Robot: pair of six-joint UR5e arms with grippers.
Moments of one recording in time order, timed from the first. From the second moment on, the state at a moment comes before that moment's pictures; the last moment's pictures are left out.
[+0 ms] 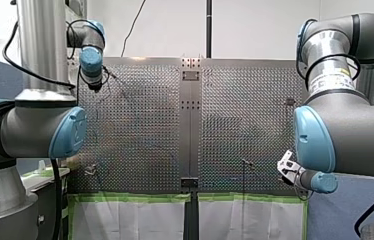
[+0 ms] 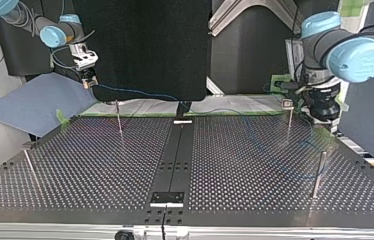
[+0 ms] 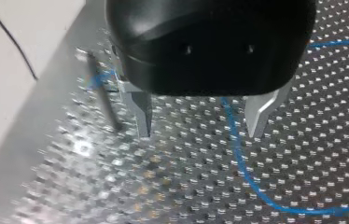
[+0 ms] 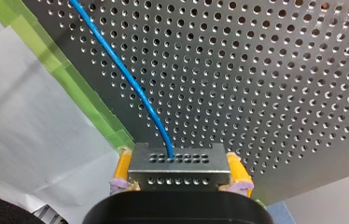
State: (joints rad) left arm 0.12 -1.44 -1.90 -3.12 -1.80 -1.92; right arm 1.51 -0.70 1.92 -0.99 1.08 2.12
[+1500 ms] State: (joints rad) left arm 0.01 -1.33 -1.66 -3.54 -1.76 -1.84; right arm 1.54 -0.70 1.92 -0.99 1.08 2.12
